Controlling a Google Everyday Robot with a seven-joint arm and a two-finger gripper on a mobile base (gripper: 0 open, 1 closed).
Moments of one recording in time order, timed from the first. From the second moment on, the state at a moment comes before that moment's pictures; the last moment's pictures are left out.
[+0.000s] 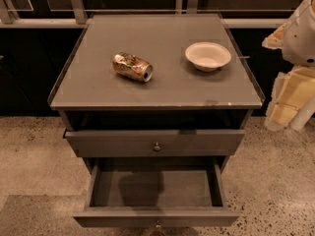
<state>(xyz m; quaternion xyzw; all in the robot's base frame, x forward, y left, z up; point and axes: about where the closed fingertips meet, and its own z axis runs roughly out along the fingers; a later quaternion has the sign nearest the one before) 0.439 -0.216 0.980 -0.60 0.78 -0.04 0.17</state>
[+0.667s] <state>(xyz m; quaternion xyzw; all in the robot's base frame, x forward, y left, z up) 0.446 -0.211 0.981 -0.59 0.78 -0.02 0.18</state>
